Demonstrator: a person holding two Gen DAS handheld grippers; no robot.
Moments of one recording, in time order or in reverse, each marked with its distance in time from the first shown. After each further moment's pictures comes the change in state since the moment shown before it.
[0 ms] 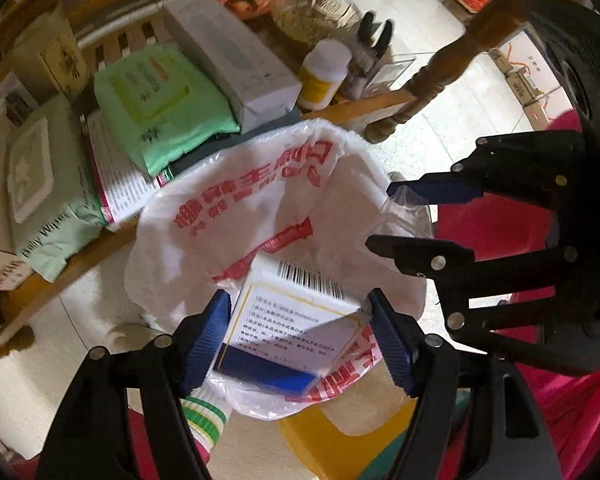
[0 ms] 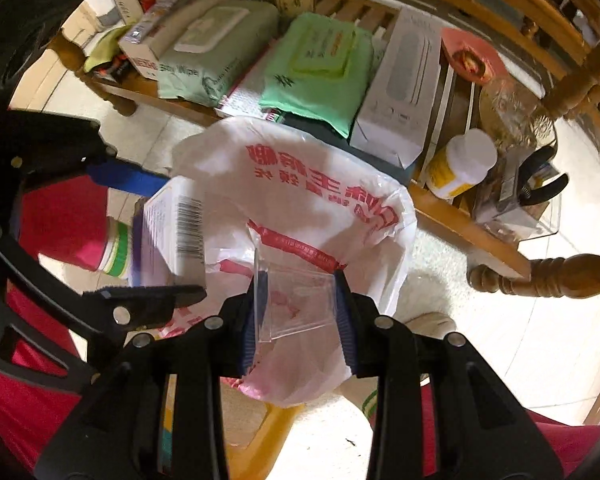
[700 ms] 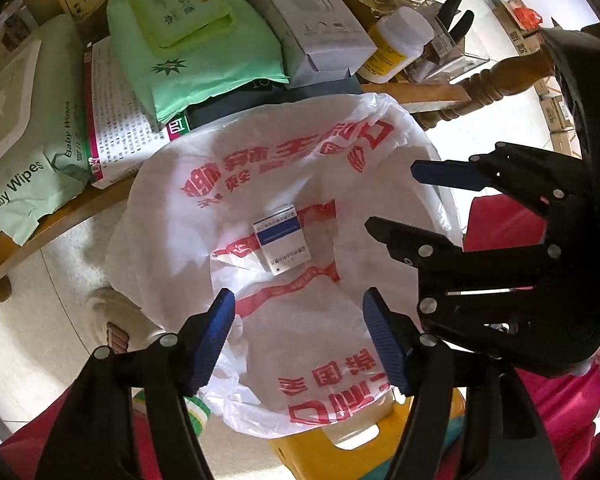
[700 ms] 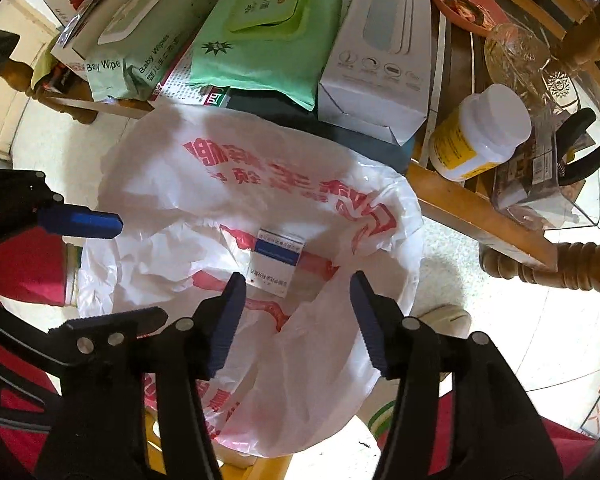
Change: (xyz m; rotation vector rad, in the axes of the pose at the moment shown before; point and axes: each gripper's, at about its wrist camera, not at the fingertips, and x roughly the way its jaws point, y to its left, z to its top) left arm 0.043 0.037 0.008 -0.169 0.112 -0.011; right arm 0.059 -0.028 0.017 0.100 0.078 -0.012
